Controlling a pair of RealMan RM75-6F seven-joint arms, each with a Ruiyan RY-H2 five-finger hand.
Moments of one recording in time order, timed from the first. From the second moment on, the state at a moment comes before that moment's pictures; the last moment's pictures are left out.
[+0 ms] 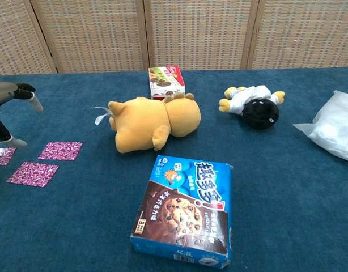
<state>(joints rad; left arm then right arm) -0.64 -1.40 -0.15 -1.73 0.65 1.23 0.75 0.10 -1.11 0.01 -1.66 -1.48 1.36 -0.03</state>
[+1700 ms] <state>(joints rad) -0.79 -1.59 -0.18 -1.47 0.38 1.13 0.89 0.12 -1.14 0.02 -1.62 -1.48 1.36 0.00</state>
